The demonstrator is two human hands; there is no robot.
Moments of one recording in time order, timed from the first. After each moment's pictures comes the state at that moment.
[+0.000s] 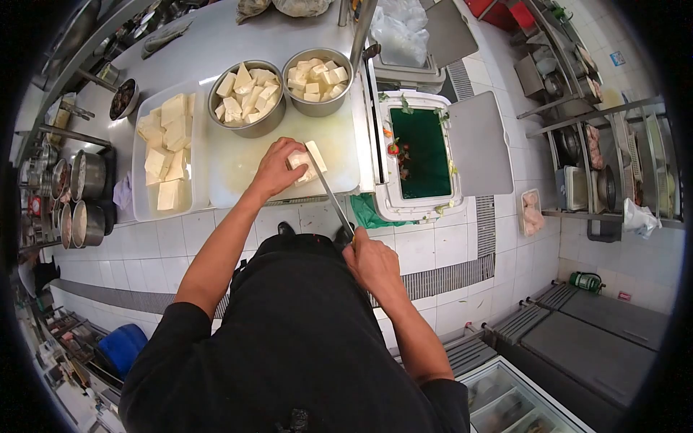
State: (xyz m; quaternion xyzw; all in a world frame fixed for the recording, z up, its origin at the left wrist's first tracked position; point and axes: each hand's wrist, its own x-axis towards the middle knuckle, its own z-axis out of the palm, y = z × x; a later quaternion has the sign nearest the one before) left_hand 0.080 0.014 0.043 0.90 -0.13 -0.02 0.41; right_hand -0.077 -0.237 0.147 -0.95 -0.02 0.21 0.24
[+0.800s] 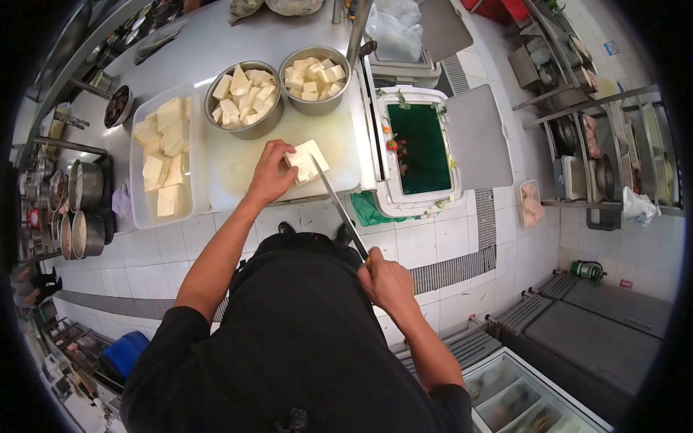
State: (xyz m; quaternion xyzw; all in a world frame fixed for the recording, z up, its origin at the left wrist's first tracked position) left_hand 0.070 0.028 0.026 0.87 -0.13 0.02 0.47; right_hand -0.113 -0.250 0.161 -0.95 0.00 0.25 0.20
